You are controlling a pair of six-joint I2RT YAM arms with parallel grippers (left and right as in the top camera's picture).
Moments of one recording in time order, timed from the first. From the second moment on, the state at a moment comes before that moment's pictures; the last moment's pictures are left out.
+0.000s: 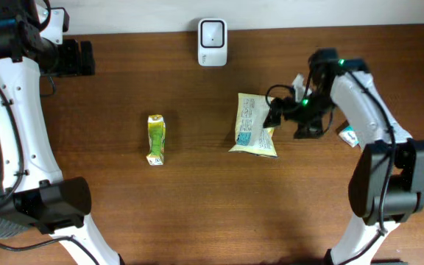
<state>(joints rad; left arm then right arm) 0.18 2.03 2.43 -1.49 0.07 0.11 0.03 1.98 1.57 -1.20 -0.49 0.15</state>
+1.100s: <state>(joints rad) 0.18 2.03 2.43 -1.49 0.07 0.11 0.32 1.99 1.48 -0.93 -0.41 -0.25</state>
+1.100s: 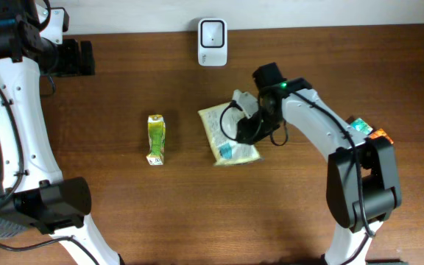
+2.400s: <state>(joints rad) 0.18 2.03 2.43 -1.49 0.07 0.11 0.08 1.99 1.36 -0.74 -0.49 0.14</state>
